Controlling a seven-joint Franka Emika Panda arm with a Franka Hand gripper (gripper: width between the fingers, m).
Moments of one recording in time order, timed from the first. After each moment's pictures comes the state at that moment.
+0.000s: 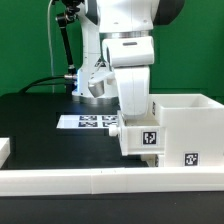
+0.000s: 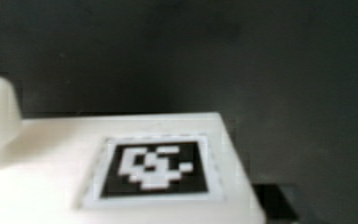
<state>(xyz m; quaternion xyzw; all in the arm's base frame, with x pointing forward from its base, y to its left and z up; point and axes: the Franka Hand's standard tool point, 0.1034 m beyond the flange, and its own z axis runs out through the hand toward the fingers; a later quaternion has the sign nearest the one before) 0.547 0.018 0.059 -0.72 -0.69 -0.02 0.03</state>
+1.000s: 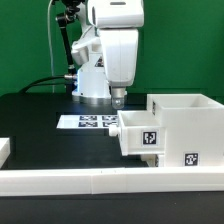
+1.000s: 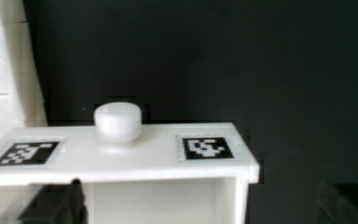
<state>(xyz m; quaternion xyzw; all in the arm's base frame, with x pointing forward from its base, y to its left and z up) 0.564 -0.013 0.113 -0.71 -0.70 0.01 0.03</state>
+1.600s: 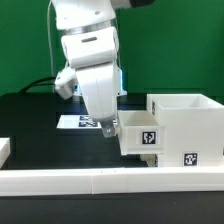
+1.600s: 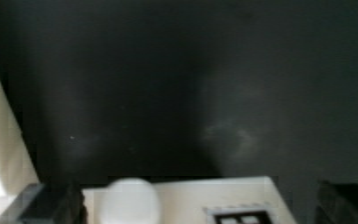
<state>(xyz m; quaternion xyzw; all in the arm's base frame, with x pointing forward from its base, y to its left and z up) 0.574 -0.030 0.064 -0.71 -0.69 -0.05 0.12</state>
